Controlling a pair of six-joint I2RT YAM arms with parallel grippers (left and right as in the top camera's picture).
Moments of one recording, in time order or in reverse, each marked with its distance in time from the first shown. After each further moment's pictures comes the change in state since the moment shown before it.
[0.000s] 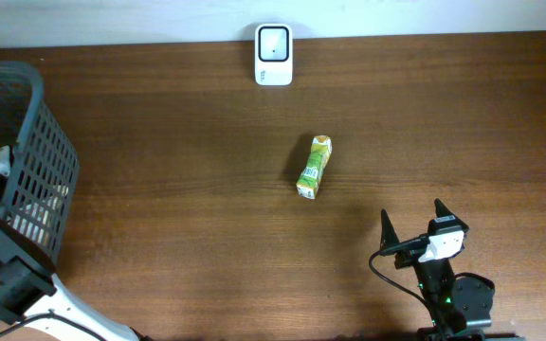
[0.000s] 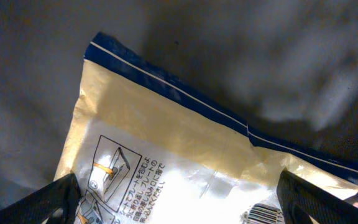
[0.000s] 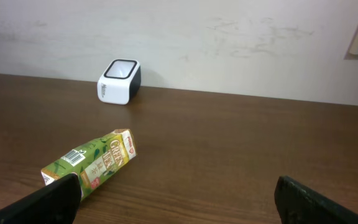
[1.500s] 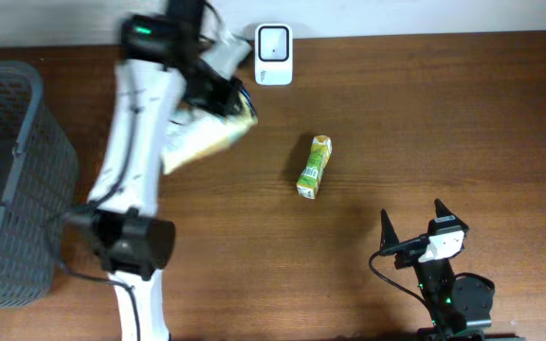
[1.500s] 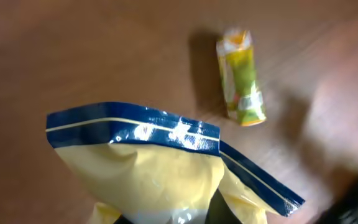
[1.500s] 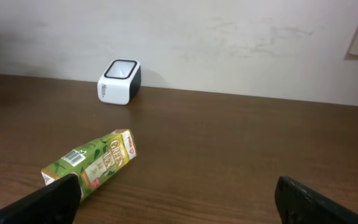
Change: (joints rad) left arm -0.985 0.028 0.747 -0.581 0.253 -0.093; right arm 0.000 0.000 0.000 0.000 0.000 0.000
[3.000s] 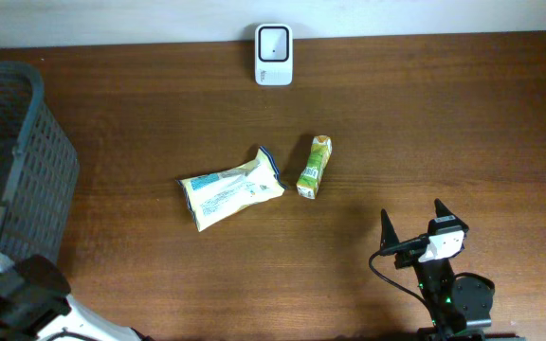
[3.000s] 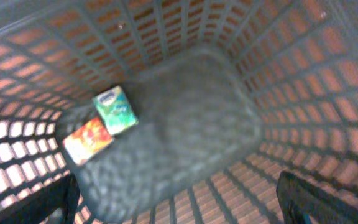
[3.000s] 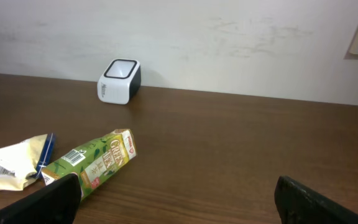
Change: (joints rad) left arm 0.944 -0.209 -0.022 0.024 -0.465 -0.553; right arm 0.000 0.001 0.000 0.000 0.000 0.000
